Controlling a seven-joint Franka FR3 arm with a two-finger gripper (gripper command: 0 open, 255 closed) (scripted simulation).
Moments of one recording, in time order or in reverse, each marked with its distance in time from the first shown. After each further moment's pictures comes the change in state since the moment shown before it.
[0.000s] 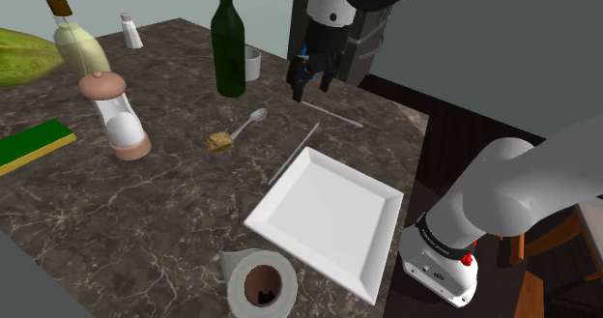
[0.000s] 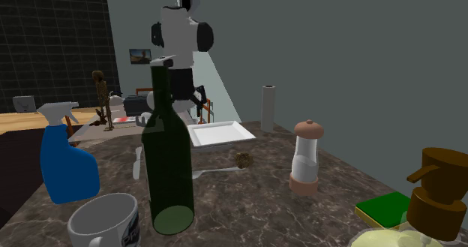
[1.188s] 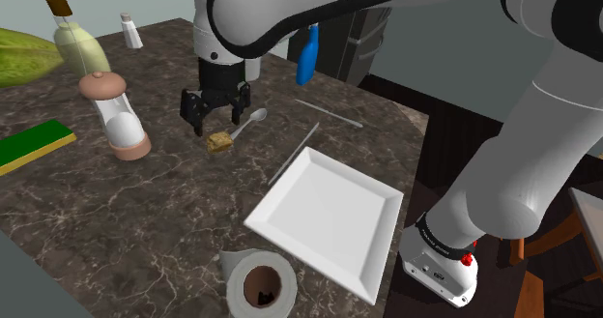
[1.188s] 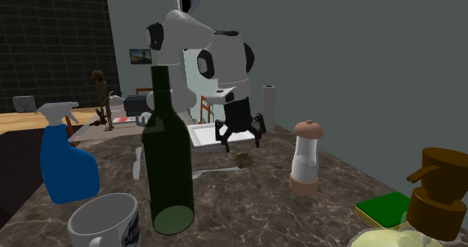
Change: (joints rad) arm 0.104 0.562 0.166 0.376 -0.034 0.205 0.241
